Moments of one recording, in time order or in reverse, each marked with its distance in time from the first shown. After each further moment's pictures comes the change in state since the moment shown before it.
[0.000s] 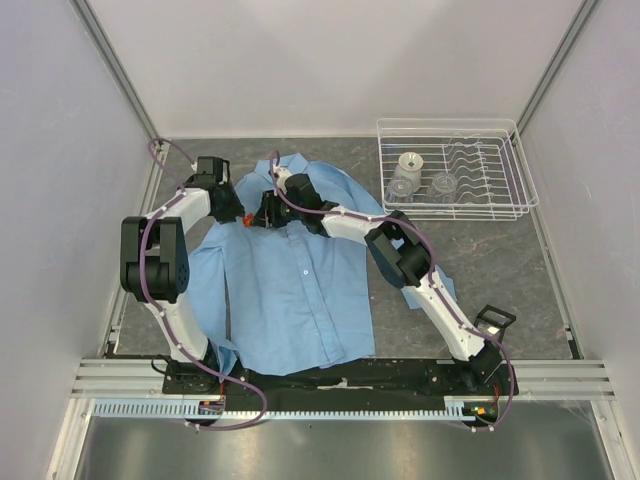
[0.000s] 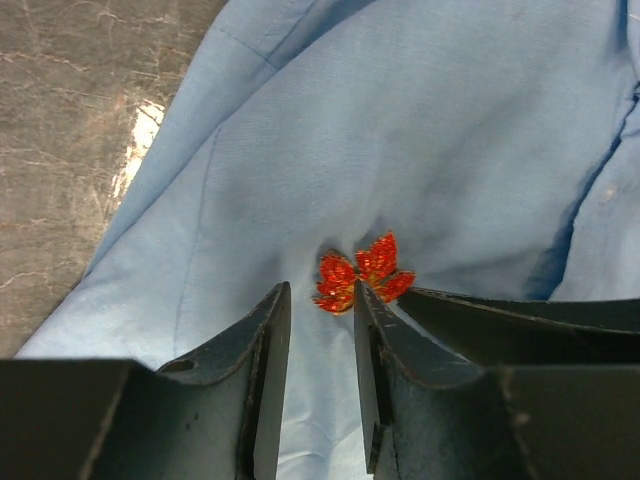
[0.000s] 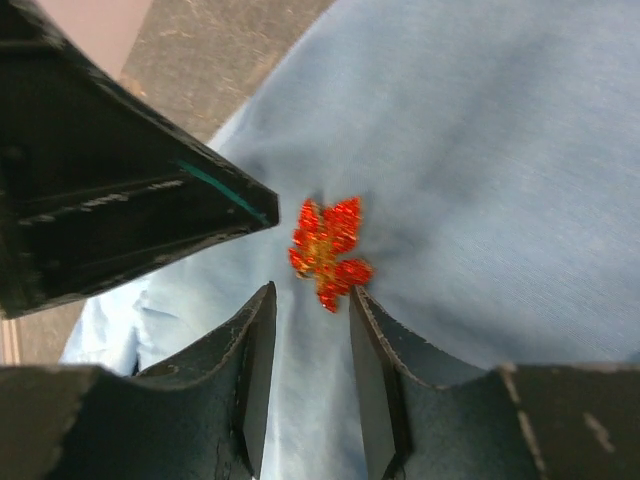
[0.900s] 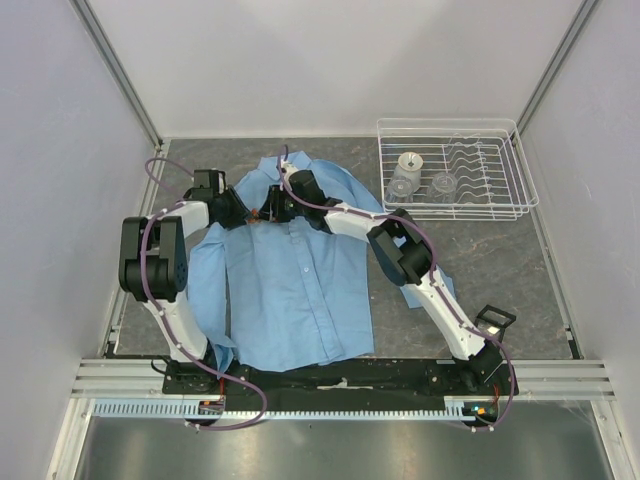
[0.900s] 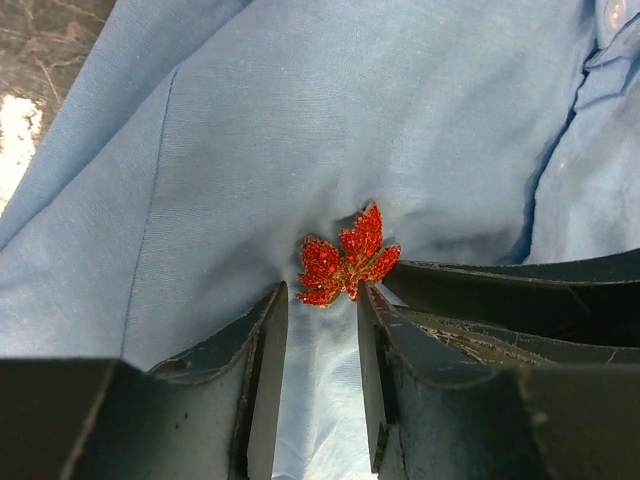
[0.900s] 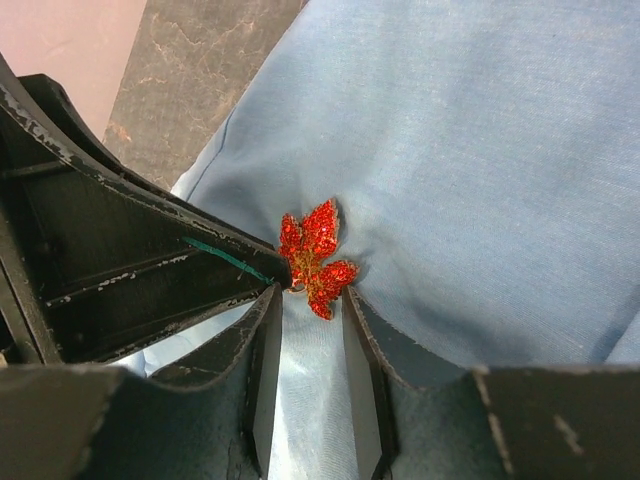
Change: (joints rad) left arm 0.032 0.010 -0.139 0.234 0.198 -0.119; right arm -0.024 0.030 0.037 -0.031 0.053 0.087
